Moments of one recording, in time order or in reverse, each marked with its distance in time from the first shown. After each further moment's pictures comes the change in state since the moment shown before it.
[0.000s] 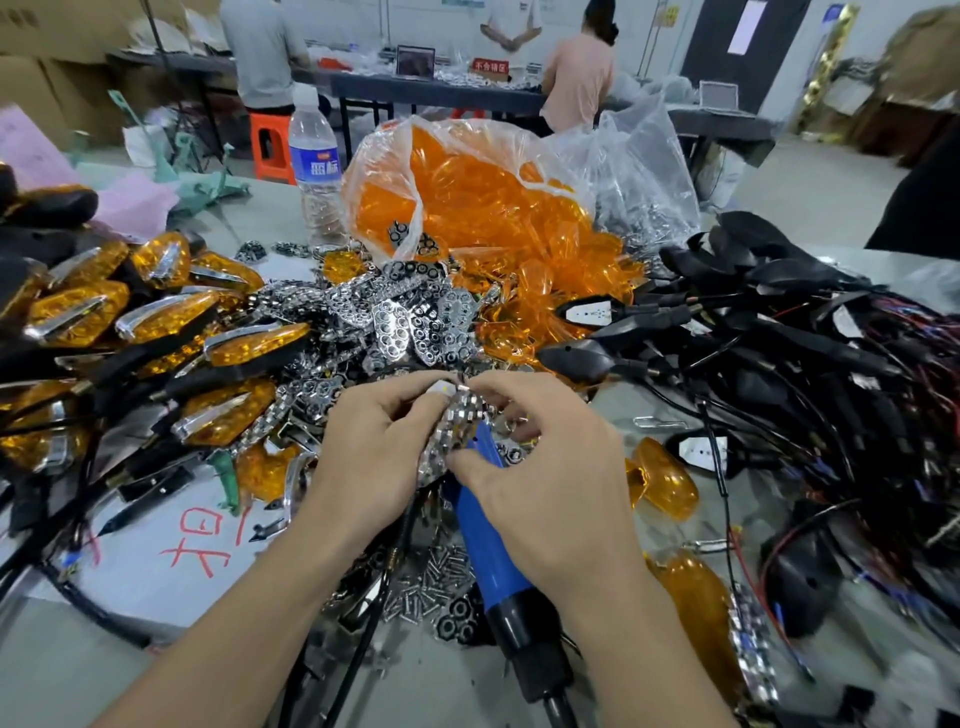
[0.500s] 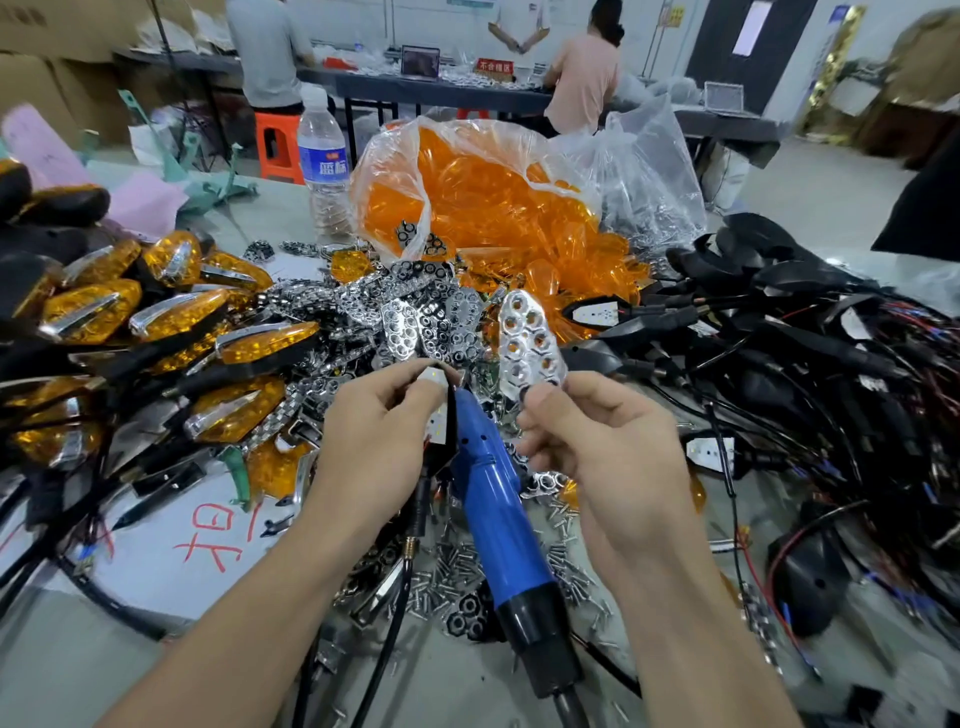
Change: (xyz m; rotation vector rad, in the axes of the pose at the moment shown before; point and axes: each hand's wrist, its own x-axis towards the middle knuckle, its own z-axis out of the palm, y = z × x) left_hand 0.001 -0.002 -0.001 -0.038 0.095 -0.116; right_hand 0.008 0.010 -0.019 0.814 0.010 0.410
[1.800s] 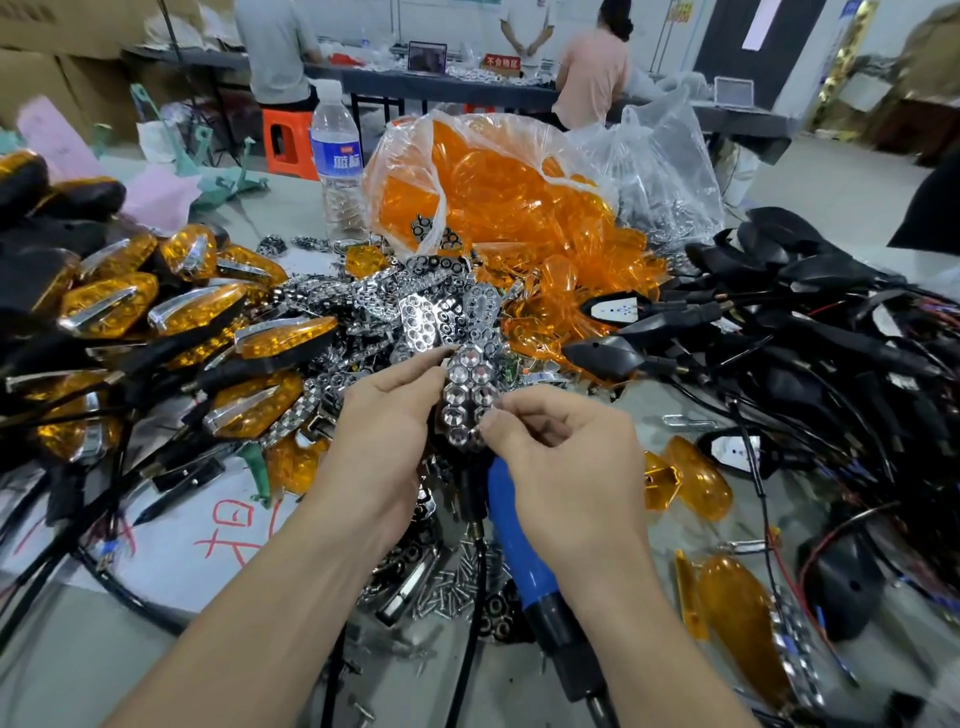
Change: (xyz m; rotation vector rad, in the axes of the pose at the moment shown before) left_hand 0.006 0.004 -0.007 -0.467 -0.062 -0.319; right_hand -0.009 0.017 0.041 -0.486 0.088 -0.165
